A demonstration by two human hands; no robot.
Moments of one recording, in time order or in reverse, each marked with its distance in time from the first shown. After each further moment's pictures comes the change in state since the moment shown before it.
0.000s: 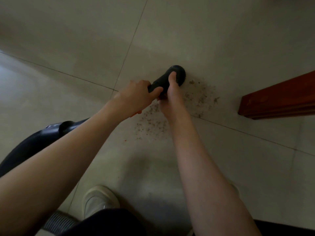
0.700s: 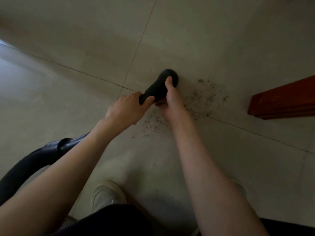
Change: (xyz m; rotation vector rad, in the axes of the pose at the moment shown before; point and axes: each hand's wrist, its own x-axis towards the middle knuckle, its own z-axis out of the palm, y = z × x) left_hand -0.038 -0.036 0.010 -0.039 0.004 -0.156; right_hand -0.002 0.023 0.003 -0.184 -0.043 0.110
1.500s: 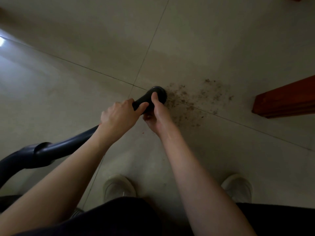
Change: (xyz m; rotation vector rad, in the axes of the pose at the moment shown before) left_hand -0.029 -0.042 0.000 0.187 0.111 -0.101; right_hand -0.037 0.058 0.027 0.047 -0.029 0.155
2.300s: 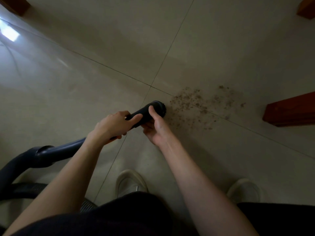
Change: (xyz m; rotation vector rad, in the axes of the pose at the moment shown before) left_hand -0.010 -0.077 0.008 -0.224 -0.249 -0.015; right_hand -0.024 0.050 0.018 -0.131 -0.074 0.101
